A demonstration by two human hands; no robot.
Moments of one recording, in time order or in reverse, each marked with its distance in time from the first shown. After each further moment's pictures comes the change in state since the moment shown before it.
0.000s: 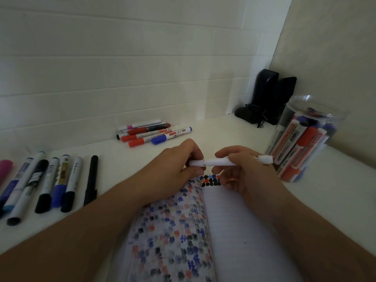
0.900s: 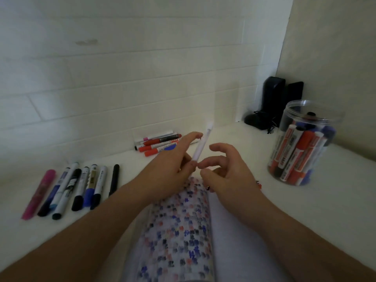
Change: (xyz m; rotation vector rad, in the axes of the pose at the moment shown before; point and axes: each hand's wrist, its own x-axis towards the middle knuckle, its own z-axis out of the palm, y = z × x) left_hand -0.014 0.012 -0.017 0.152 0.161 0.047; right_hand -0.015 0.001 0.029 -0.293 -0.099 -0.233
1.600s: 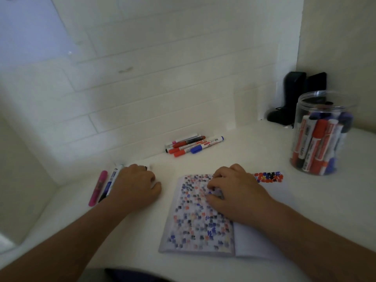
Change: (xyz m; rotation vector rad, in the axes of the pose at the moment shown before) left_hand -0.092 -0.079 -0.065 1.001 -0.114 -0.352; right_hand -0.021 0.008 0.017 -0.940 -0.324 -0.239
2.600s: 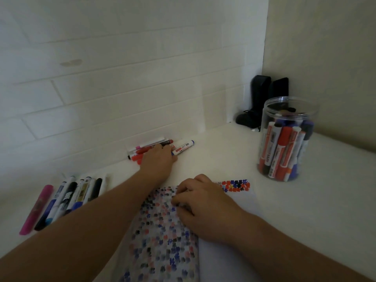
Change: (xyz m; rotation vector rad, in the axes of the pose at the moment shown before) left_hand 0.147 0.129 0.017 -0.414 0.054 -0.021; right_hand 0.004 0.017 0.005 0.073 0.030 -0.134
